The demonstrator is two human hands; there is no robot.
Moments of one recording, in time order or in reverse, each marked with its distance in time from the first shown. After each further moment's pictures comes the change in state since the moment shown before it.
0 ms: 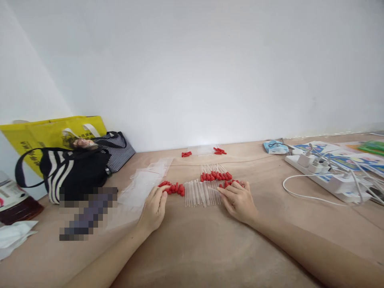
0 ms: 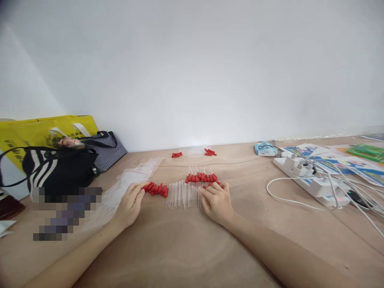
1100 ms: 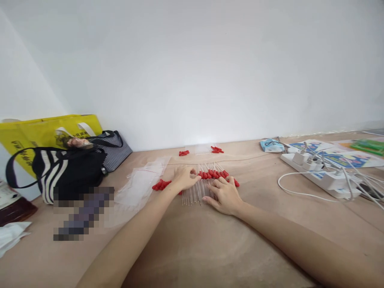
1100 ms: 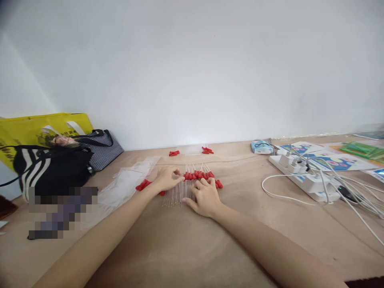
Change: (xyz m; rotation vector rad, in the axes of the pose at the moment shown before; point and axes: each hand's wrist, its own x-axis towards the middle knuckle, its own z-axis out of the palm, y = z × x) left_hand 0.093 0.049 0.066 0.045 -0.348 -0.082; right_hand 0.023 -0.013 0.011 -0.084 -0.207 -0.046
